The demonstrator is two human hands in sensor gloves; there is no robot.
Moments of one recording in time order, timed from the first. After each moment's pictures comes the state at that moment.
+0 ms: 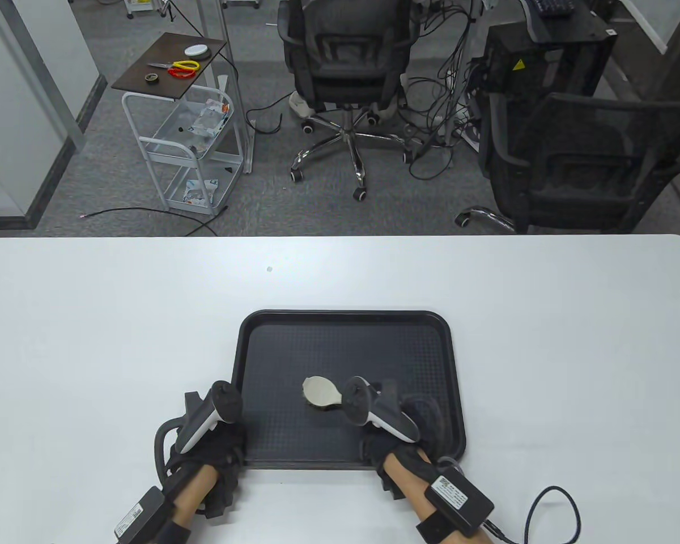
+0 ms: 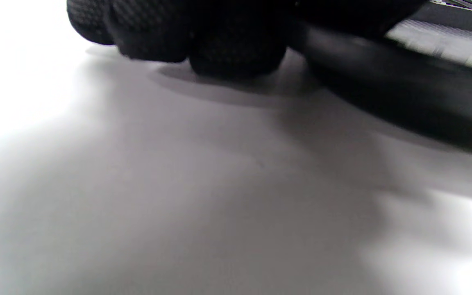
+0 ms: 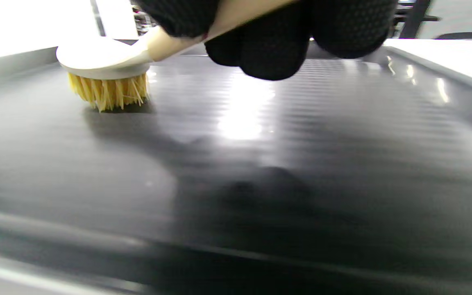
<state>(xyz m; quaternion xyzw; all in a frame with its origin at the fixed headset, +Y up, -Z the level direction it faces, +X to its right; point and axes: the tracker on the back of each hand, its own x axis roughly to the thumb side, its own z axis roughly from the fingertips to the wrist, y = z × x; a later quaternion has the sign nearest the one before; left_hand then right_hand) -0.254 -0.800 -0.313 -0.23 0.09 0.05 0.97 0.066 -0.753 -0.308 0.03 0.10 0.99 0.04</state>
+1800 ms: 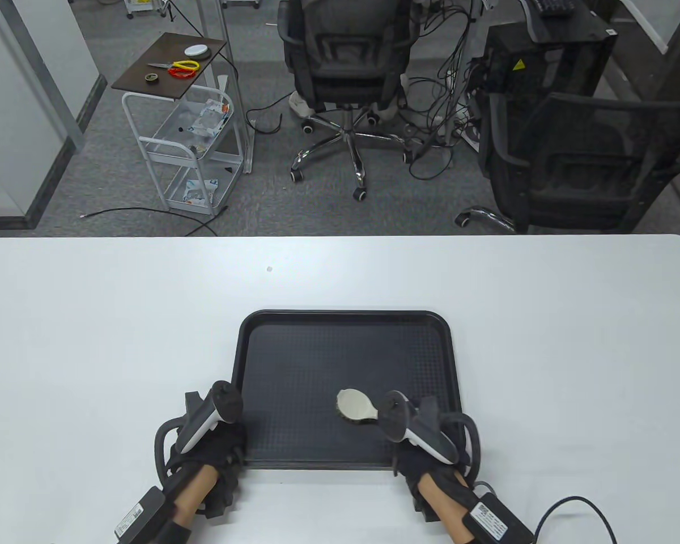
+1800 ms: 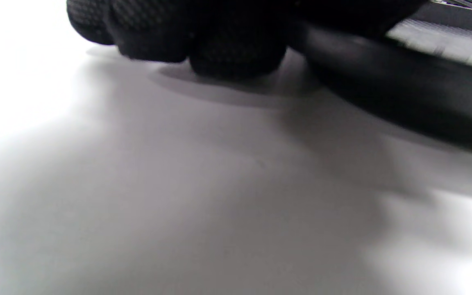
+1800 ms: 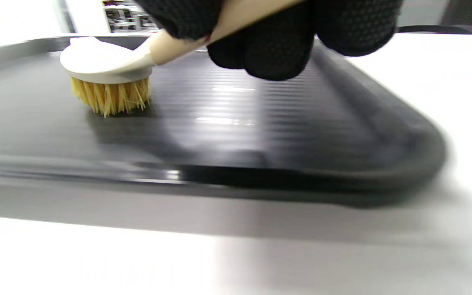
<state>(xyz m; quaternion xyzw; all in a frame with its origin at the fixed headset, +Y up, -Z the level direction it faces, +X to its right) -0.254 -0.800 -0.313 -0.23 0.09 0.05 0.97 0.118 -0.747 -0.276 -0.02 0.11 0.99 0.04</state>
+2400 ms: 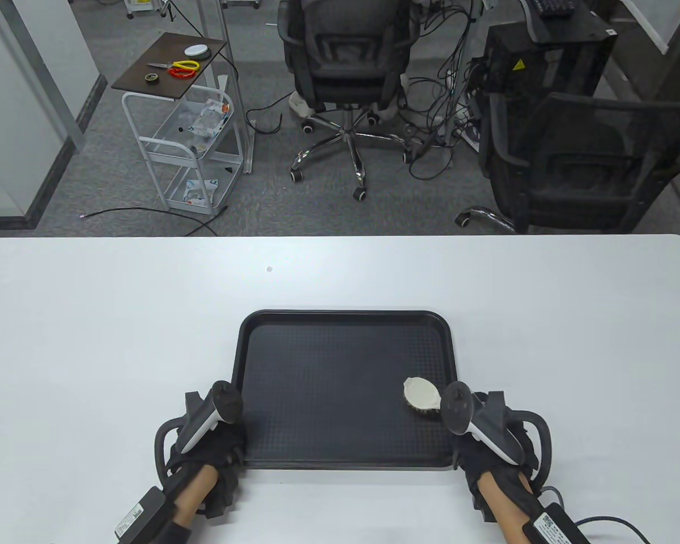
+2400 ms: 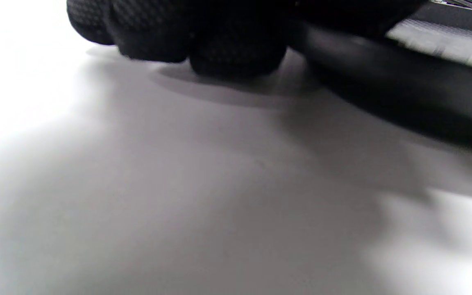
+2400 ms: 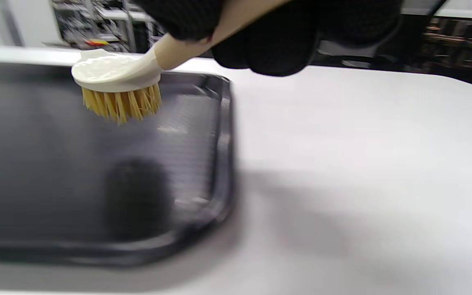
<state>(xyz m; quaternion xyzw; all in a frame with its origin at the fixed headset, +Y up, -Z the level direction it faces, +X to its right) -0.254 -0.800 -0.313 -0.23 0.09 0.05 0.97 0.143 -0.696 -0.267 -0.03 0.07 1.00 0.02</state>
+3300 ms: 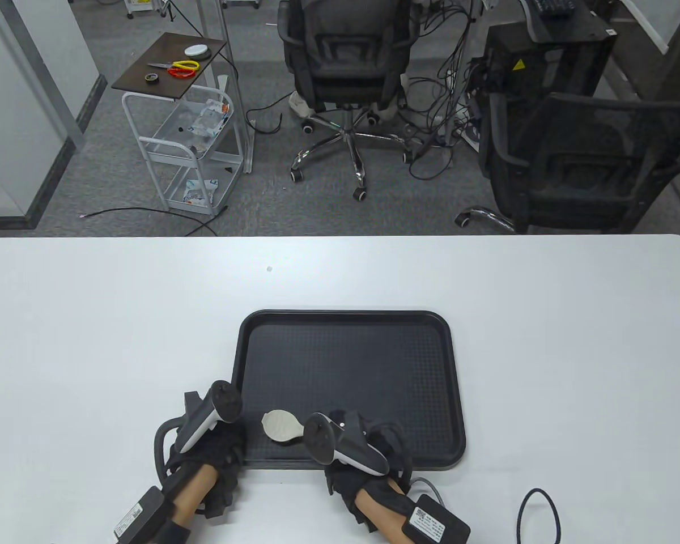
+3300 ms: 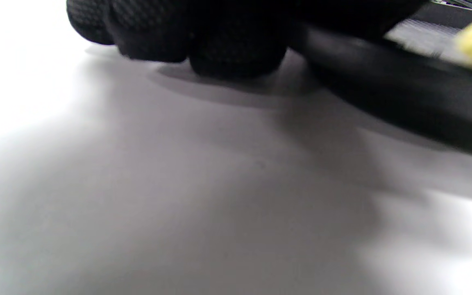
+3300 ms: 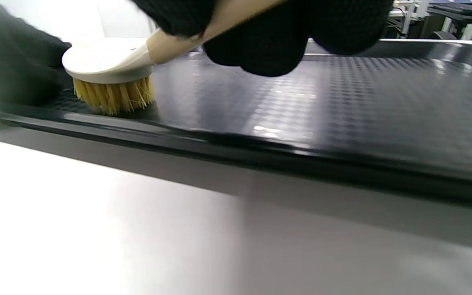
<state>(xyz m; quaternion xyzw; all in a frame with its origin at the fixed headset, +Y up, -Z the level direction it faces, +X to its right) -0.255 -0.800 -0.314 -0.23 0.09 0.05 0.97 -0.001 -0.750 -0.262 0.12 0.09 0.99 0.05</state>
